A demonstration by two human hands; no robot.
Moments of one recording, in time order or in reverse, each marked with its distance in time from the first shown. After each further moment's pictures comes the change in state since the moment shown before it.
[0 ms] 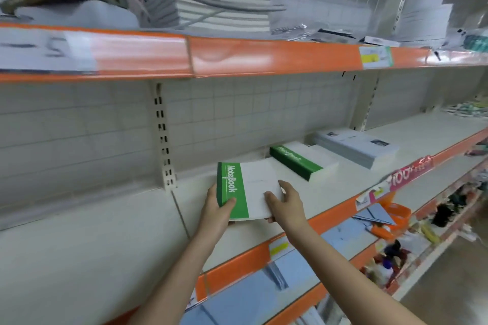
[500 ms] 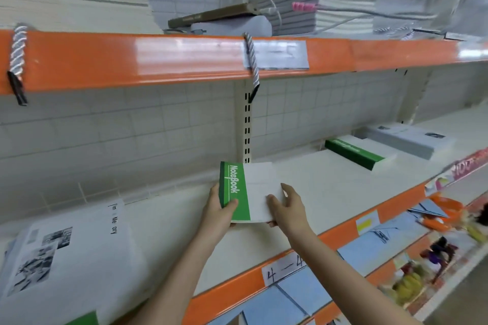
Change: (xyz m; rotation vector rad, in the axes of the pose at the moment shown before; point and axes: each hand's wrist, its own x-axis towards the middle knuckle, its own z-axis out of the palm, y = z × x) left_hand -0.050 0.001 -0.205 0.044 0.033 -0.011; right_hand -0.100 -0.039 0.178 0.041 -0.054 -0.016
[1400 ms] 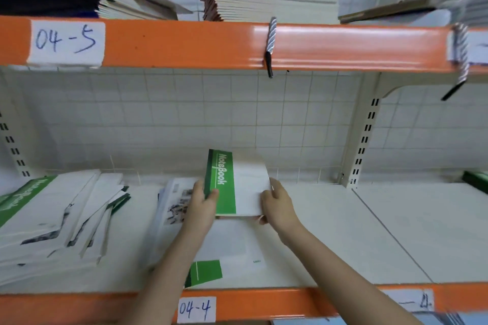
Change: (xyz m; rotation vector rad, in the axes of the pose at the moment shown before) left_hand -0.057 -0.009 -0.205 0.059 0.555 0.023; right_hand -0.055 -0.055 0.193 0.030 -0.513 -0.143
